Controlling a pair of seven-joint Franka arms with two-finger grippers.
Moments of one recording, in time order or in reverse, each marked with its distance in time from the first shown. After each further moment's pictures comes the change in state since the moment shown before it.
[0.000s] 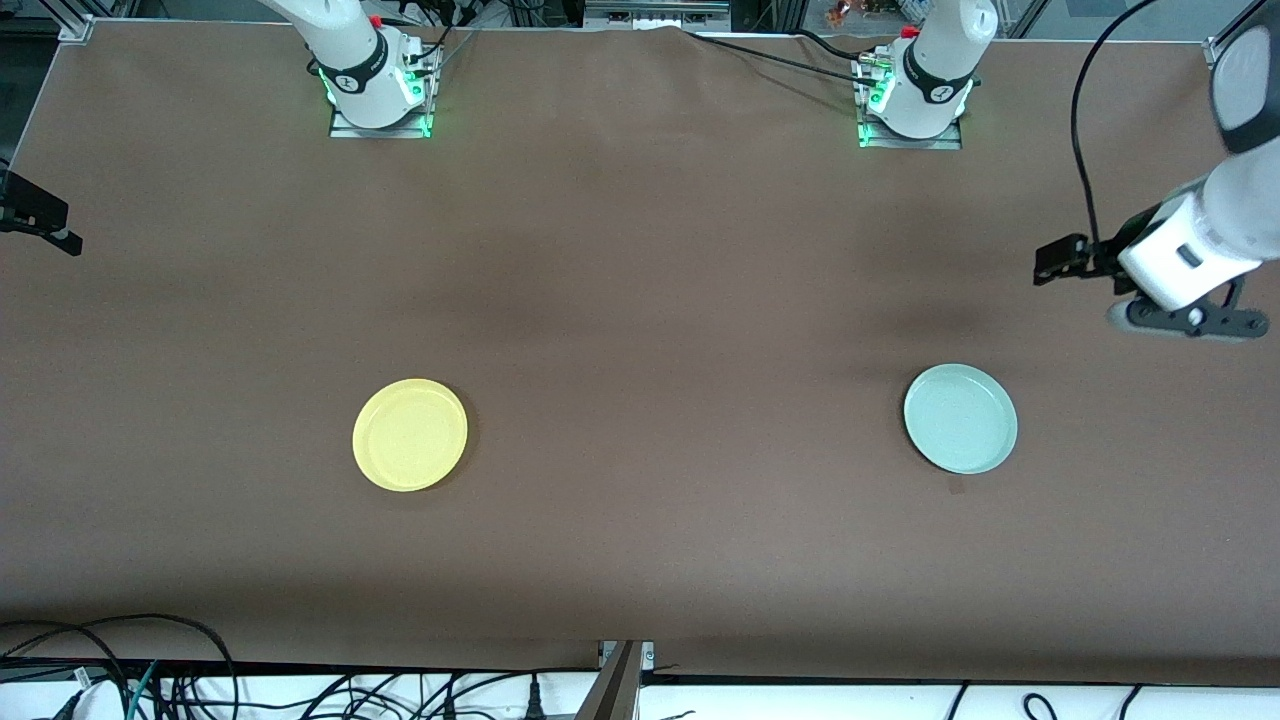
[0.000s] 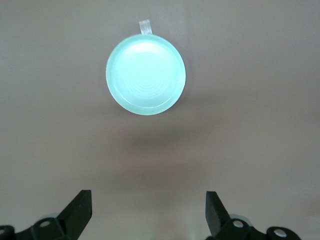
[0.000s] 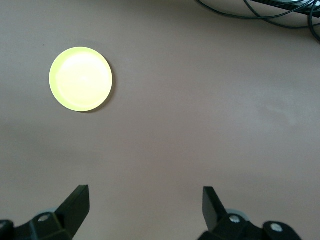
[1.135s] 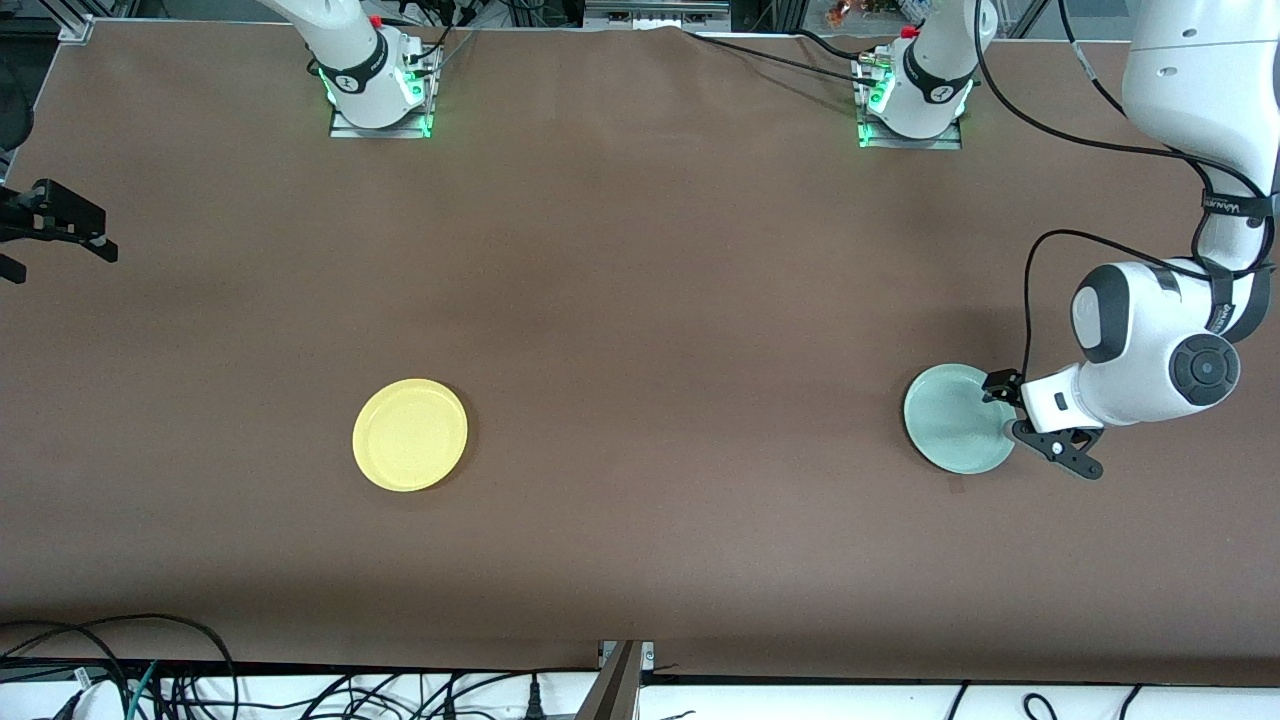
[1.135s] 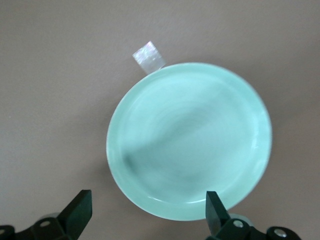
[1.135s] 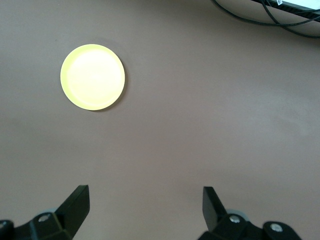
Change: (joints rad) left arm 0.104 0.400 0.008 -0.110 0.000 0.608 0.547; right arm 0.029 0.014 0.026 -0.001 0.000 0.001 0.000
